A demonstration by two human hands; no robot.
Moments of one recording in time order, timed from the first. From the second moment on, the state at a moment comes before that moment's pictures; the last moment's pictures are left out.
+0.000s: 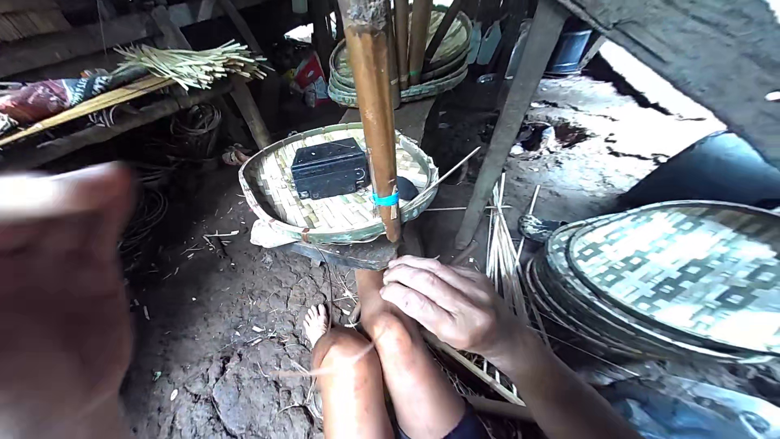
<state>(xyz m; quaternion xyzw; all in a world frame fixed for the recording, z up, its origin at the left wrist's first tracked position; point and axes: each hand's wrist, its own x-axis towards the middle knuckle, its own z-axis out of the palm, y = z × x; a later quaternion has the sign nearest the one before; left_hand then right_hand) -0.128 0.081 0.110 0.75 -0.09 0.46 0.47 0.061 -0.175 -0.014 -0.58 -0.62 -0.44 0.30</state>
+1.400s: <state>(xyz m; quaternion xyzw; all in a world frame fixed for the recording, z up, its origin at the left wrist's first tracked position) 0.006 0.056 0.038 0.90 -0.24 0.37 0.01 0.048 -0.162 -0.005 -0.58 -0.52 -0.28 0.56</state>
